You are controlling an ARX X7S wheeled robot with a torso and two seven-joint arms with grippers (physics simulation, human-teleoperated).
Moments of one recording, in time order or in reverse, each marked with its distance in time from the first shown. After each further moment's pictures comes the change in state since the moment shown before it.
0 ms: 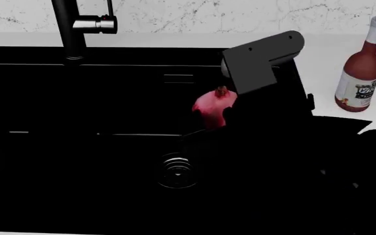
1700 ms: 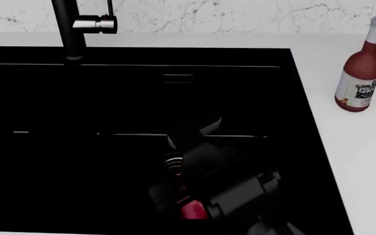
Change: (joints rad) left arm 0.016 -0.001 0.013 -0.012 -0.018 0.022 -0.007; right arm 0.034 -0.387 -0.434 0.883 -0.391 -0.367 -0.512
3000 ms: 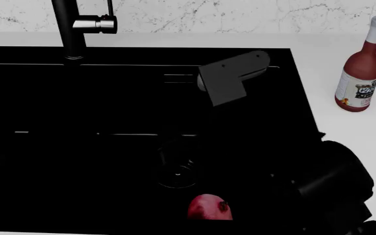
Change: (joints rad) left arm -0.005 -0.006 0.012 0.001 -0.012 0.005 -0.007; right arm -0.054 0.285 0.302 -0.662 0.260 0.144 0.332
